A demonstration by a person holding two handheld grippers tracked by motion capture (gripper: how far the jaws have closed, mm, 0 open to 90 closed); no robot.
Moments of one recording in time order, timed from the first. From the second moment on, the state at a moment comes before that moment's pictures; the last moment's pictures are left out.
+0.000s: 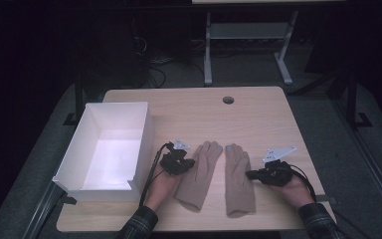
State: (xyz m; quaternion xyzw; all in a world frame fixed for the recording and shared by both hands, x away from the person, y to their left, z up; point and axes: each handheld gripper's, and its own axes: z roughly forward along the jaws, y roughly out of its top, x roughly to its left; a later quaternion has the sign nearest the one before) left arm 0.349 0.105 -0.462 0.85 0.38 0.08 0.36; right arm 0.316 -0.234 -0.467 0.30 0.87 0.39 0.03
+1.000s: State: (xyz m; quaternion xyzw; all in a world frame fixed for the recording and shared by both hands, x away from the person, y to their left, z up) left arm 0.350 0.095 -0.422 0.82 0.36 0.02 0.45; right arm 0.319 -0.204 -0.470 0.27 0.87 0.40 0.01
